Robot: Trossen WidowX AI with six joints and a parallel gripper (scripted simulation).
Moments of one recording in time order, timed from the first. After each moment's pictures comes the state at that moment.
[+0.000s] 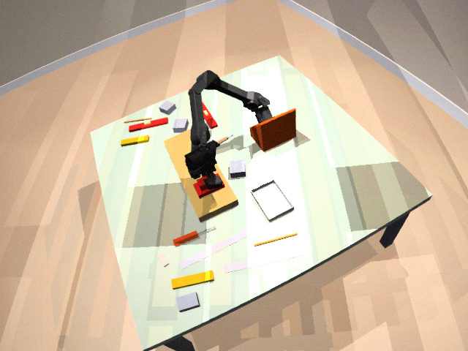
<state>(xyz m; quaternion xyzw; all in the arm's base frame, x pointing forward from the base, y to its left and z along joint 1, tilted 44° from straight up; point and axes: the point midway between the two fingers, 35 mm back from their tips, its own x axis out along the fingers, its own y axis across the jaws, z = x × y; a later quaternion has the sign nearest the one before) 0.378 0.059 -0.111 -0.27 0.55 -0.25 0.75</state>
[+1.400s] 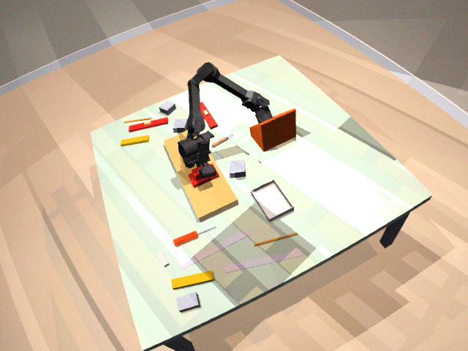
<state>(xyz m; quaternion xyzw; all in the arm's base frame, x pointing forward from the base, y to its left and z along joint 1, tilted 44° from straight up) 0.374 0.012 -0.067 -0.27 0.55 -0.25 0.75</state>
